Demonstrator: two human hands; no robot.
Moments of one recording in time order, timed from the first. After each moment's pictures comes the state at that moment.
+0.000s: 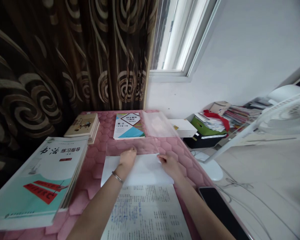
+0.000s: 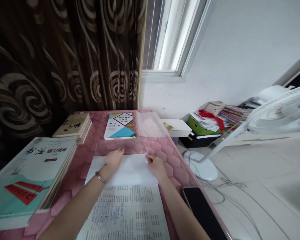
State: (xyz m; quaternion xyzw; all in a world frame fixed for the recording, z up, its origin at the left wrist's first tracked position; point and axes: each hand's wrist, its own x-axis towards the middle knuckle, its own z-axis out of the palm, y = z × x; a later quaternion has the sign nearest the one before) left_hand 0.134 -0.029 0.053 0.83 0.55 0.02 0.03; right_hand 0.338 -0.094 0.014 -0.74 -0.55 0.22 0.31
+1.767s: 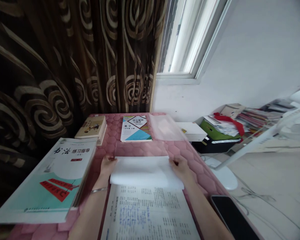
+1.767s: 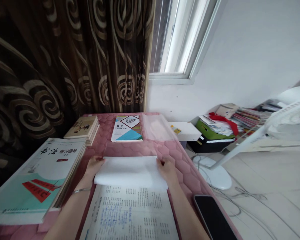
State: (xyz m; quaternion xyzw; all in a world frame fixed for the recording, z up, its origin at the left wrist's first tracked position) left_hand 0.014 -0.019 0.031 0.48 0.75 0.32 0.33; right_hand 0.346 -0.088 0.012 -0.81 -0.48 0.19 0.28
